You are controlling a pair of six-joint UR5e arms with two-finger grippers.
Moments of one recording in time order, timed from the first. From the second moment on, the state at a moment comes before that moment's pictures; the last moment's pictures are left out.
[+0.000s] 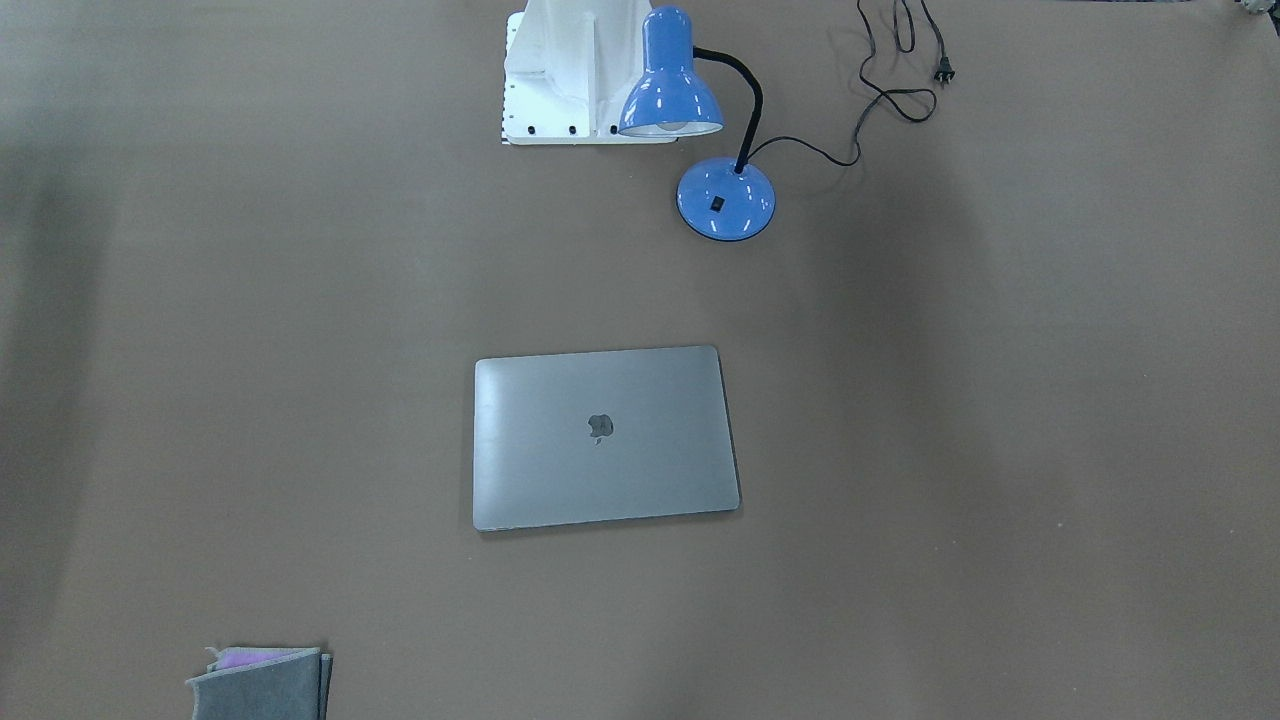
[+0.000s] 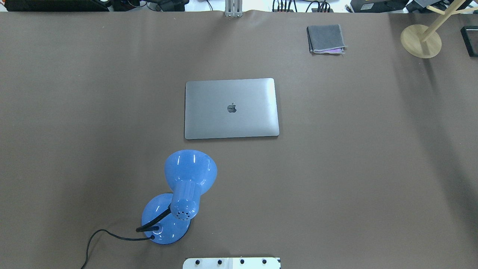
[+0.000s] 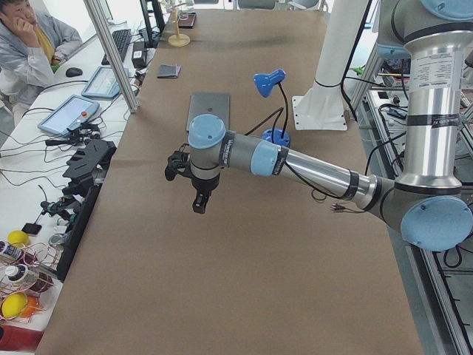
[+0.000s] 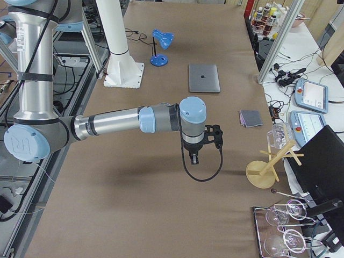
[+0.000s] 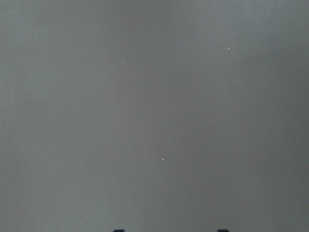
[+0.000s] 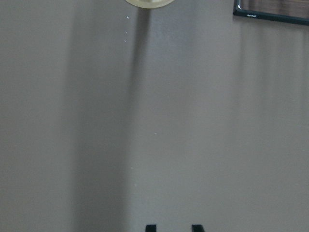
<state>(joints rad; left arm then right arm) -1.60 -1.46 -1.92 -1.50 -2.35 0.13 1.62 -1.62 1.84 -1.74 2.30 -0.14</state>
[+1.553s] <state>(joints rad) -1.65 -1.41 -1.91 -1.41 -2.35 0.15 1.66 -1.60 1.82 -1.87 2.28 -0.28</state>
